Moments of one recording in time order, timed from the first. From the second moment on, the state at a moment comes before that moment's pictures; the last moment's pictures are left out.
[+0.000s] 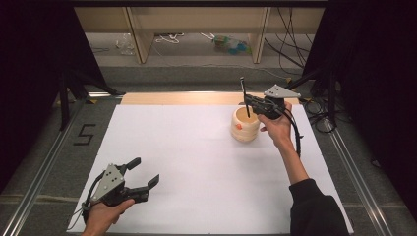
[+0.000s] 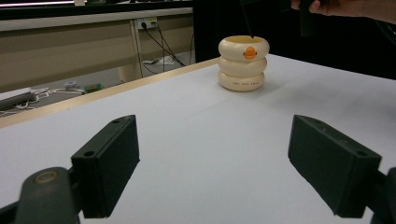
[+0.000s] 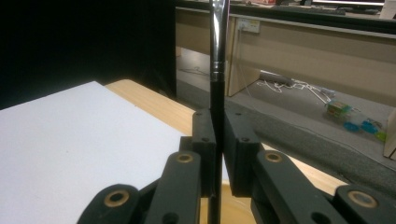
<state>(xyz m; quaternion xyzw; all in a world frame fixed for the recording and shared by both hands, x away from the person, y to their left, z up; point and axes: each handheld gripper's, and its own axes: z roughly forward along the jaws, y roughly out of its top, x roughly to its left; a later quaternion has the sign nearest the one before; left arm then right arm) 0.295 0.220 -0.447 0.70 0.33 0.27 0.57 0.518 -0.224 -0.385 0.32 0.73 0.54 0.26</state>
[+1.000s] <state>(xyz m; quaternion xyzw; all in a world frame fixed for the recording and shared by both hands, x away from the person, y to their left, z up) 0.295 0.220 -0.447 0.70 0.33 0.27 0.57 0.523 -0.225 -0.398 0.34 0.73 0.54 0.25</state>
